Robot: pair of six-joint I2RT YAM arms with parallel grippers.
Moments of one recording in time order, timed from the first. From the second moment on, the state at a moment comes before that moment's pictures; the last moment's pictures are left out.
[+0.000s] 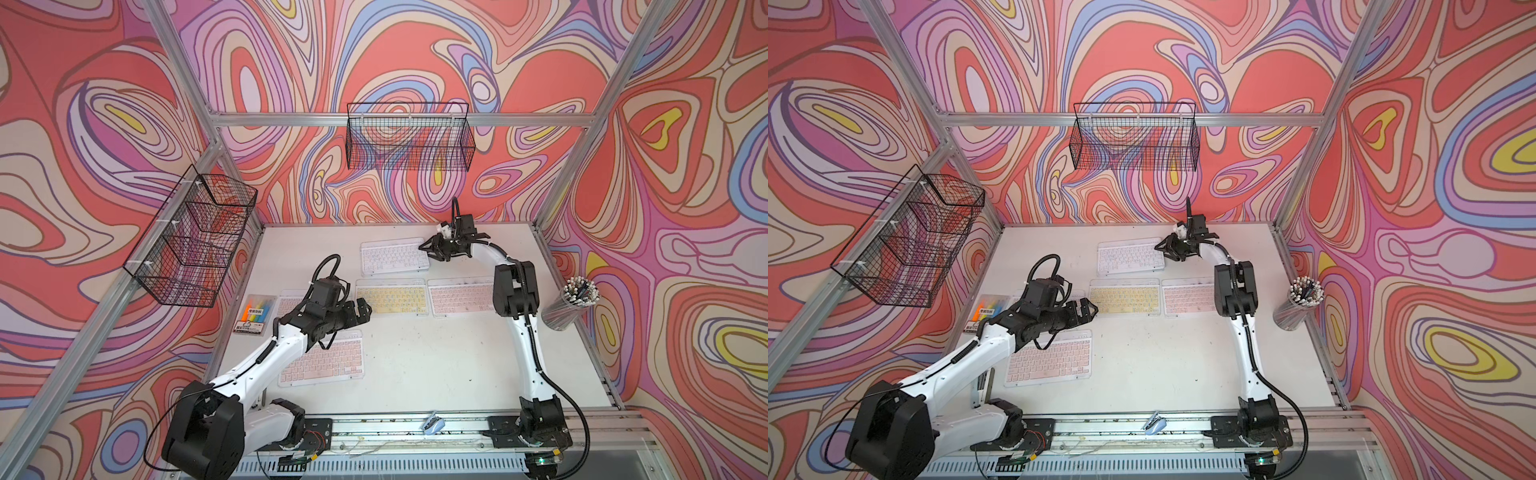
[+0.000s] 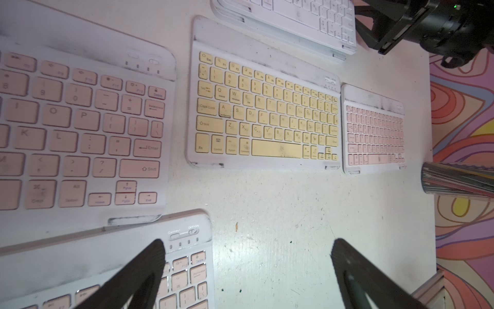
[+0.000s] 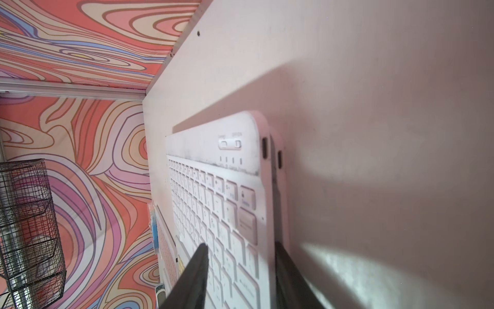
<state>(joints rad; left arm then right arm) -0.38 1.19 0.71 -0.38 0.17 -0.66 0.14 2.64 2.21 -0.44 -0.82 0.61</state>
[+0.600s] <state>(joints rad) -0.38 1.11 0.70 -0.49 -0.19 -0.71 0.17 2.24 1.93 -0.50 -0.46 0.46</state>
